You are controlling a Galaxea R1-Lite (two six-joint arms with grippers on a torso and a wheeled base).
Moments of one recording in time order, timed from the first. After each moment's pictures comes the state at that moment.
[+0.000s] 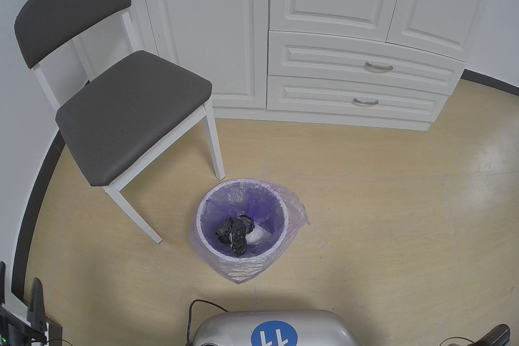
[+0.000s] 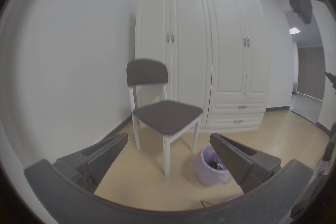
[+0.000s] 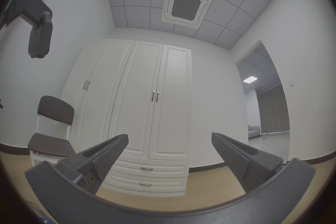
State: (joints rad) left arm 0.00 0.01 -0.03 -0.15 0.06 -0.02; right arm 0.00 0.01 -0.04 -0.74 -0.20 -0.19
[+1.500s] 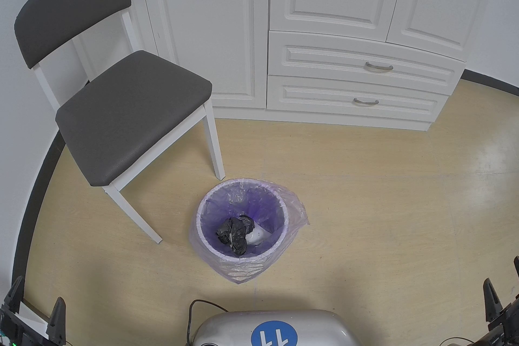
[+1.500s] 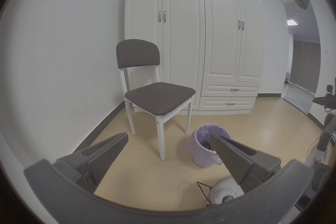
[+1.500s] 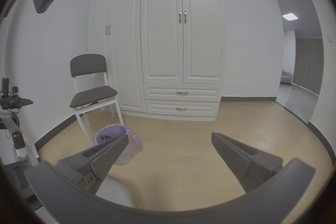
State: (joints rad) left arm 0.00 0.02 -0.02 0.00 -0.01 0.00; right arm 0.00 0.01 -0.02 -0.06 0.03 -0.03
